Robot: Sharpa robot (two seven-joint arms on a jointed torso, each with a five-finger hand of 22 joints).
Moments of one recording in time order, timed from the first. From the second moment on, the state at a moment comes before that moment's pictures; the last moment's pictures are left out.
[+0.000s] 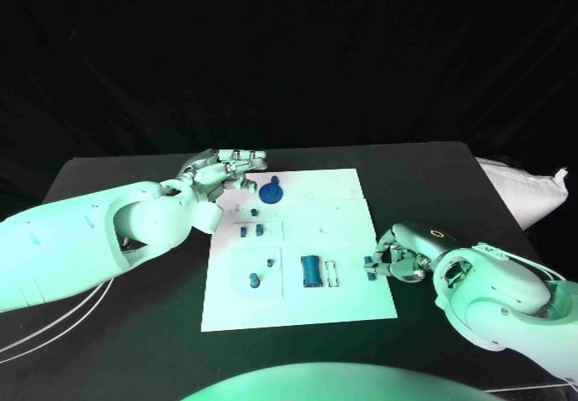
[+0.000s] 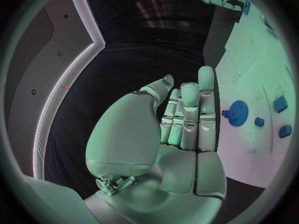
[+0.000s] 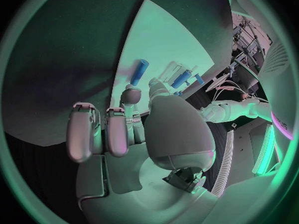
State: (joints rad) left arm 1.19 -0.86 -0.05 1.54 0.06 -0.21 0.27; left_hand 1.41 -0.13 0.41 0.01 0.07 0.97 0.20 0.11 0.07 1.05 0.12 0.26 0.08 1.24 0.03 1.09 0.58 0.17 1.25 0.12 0.44 1.01; right arm 0.73 -1.12 0.22 1.97 -1.70 -0.25 -0.61; right_hand 1.24 -0.09 -0.03 0.29 0.27 1.10 0.07 0.17 0.34 1.33 0.00 0.80 0.98 1.47 -0.07 1.41 1.31 0.08 1.44 0.03 1.38 1.25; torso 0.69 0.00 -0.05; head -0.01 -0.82
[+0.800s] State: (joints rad) left arm 1.19 -0.86 -0.05 1.54 0.06 -0.20 0.26; left_hand 1.41 -0.13 0.41 0.01 0.07 0.97 0.20 0.11 0.07 1.05 0.12 0.26 0.08 1.24 0.03 1.09 0.58 0.17 1.25 0.12 0.44 1.01; right arm 0.72 -1.05 0.22 1.93 -1.85 -0.17 -0.61; right_hand 1.39 -0.06 0.00 0.23 0.15 1.12 0.07 0.16 0.36 1.33 0.00 0.80 1.00 1.47 -0.08 1.41 1.31 0.08 1.44 0.03 1.38 1.26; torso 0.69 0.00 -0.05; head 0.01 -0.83
